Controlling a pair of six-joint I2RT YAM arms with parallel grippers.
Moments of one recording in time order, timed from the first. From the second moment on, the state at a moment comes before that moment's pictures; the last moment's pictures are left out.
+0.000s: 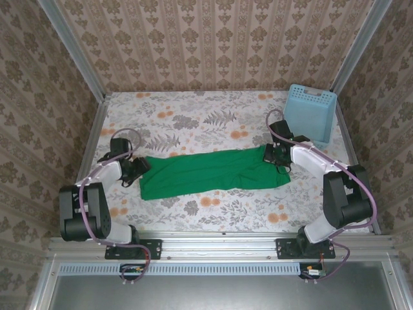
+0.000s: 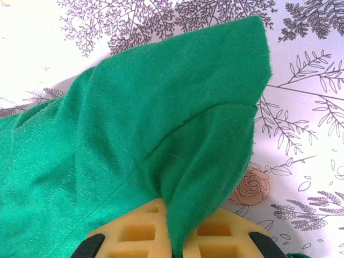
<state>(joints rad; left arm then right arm) 0.03 1.41 0.71 -0.46 0.16 -0.52 0.22 1.56 0.98 -0.59 0.07 0.53</state>
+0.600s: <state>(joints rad) -0.06 1.27 0.72 -0.60 0.00 -0.51 0.33 1.51 1.01 -0.67 0.19 0.42</state>
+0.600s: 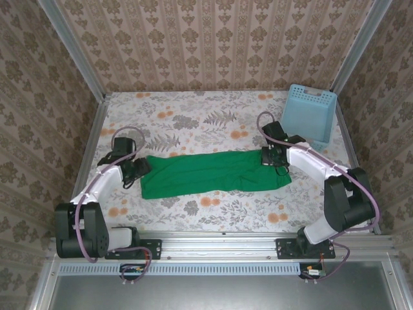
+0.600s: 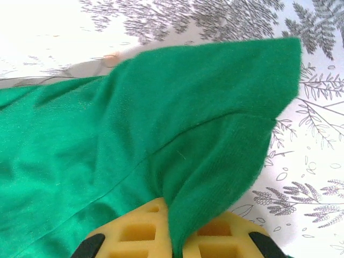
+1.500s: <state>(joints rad) -0.37 1.43 0.69 -0.54 0.03 -0.57 0.45 1.46 1.22 -0.90 0.47 0.28</state>
